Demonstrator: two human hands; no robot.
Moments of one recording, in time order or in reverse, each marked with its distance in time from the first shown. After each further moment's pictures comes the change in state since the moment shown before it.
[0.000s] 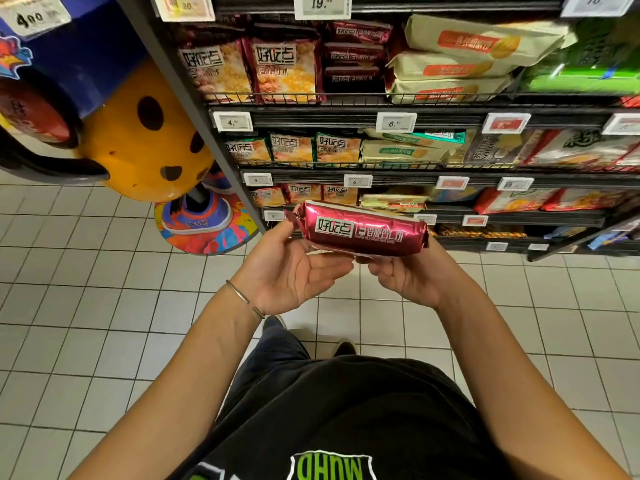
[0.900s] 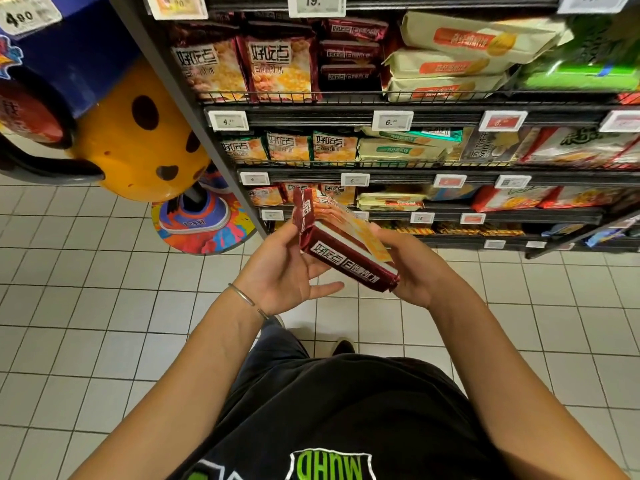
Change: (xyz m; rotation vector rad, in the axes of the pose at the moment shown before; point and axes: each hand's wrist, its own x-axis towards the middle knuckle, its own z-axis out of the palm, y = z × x) left_hand 0.011 -0.007 0.006 0.041 0.154 0.102; right_hand 0.002 0.003 0.010 -0.089 0.174 0.035
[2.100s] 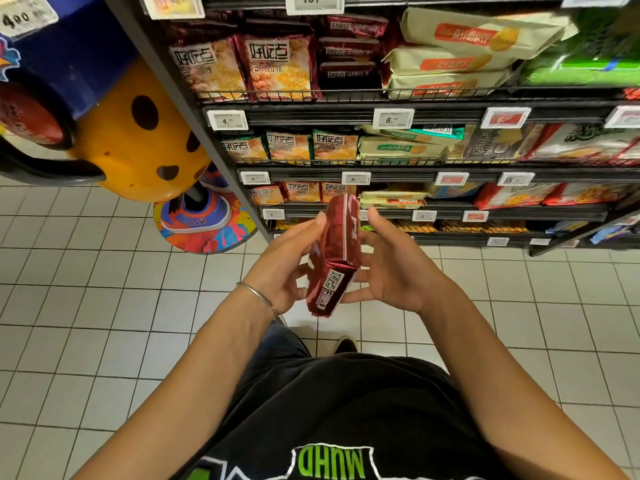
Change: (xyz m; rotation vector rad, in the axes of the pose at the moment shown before) left_hand 0.002 -0.002 0.012 0.361 0.226 0.092; right_hand 0.008 0.008 0.008 -0.087 -0.160 0.019
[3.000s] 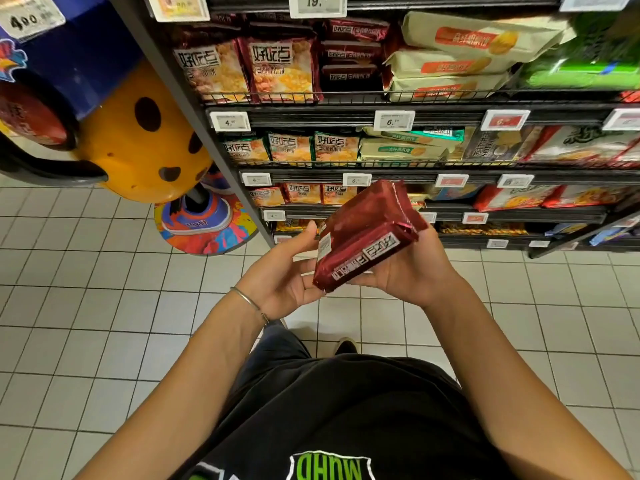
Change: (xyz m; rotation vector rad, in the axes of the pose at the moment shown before) left_hand -0.007 -0.003 -0.013 -0.311 -0.173 -0.168; right_hand -0.007 -0.007 -0.003 0.210 -0.123 -0.119
